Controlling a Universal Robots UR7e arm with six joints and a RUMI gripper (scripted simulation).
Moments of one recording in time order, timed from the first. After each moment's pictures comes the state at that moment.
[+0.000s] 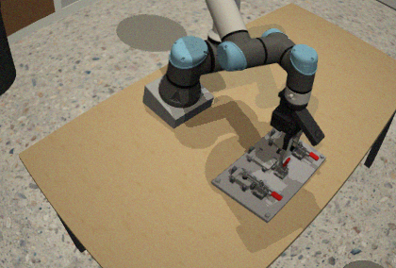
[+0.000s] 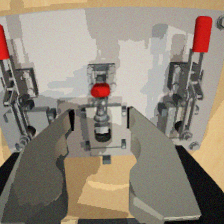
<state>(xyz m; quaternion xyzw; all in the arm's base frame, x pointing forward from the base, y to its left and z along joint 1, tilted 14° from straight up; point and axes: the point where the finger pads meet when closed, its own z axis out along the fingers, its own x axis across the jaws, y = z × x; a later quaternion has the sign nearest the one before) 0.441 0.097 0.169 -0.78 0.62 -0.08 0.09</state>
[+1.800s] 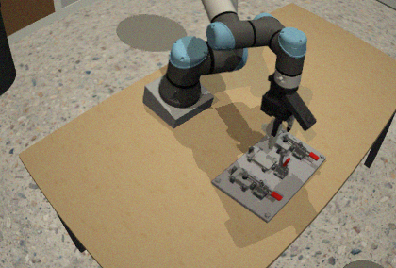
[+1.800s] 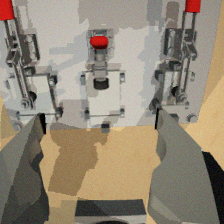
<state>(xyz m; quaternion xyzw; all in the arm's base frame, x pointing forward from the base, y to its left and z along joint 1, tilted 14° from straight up) 0.394 0.087 0.190 -0.78 0.62 -0.08 0.09</state>
